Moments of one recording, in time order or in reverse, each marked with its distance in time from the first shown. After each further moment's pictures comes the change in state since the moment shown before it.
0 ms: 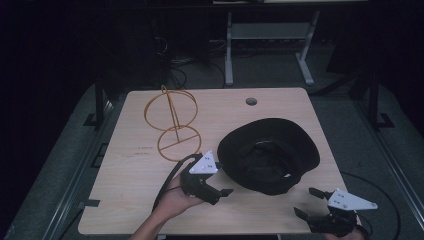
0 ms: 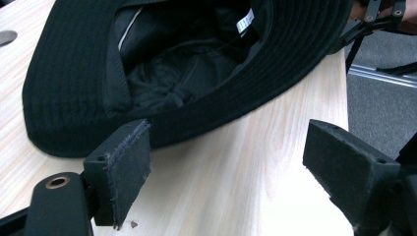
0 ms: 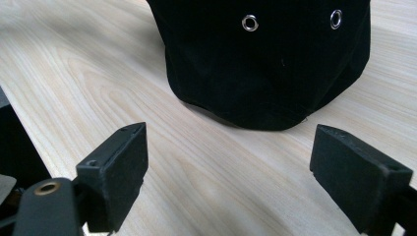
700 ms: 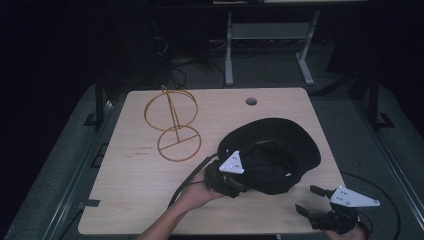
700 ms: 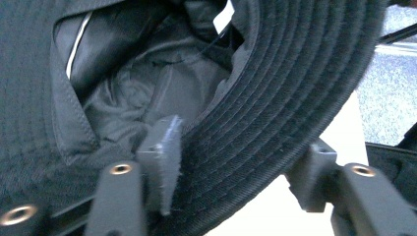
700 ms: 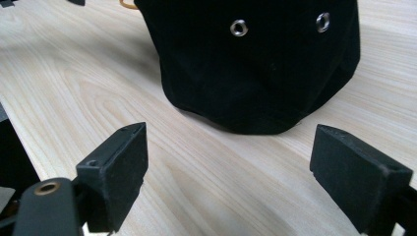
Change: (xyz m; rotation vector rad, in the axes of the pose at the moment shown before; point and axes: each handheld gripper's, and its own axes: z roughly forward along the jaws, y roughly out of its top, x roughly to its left) left arm -0.003 0.023 0.052 0.059 -0.065 0.099; right arm -0.009 -0.001 0.001 -0.022 0.010 0.041
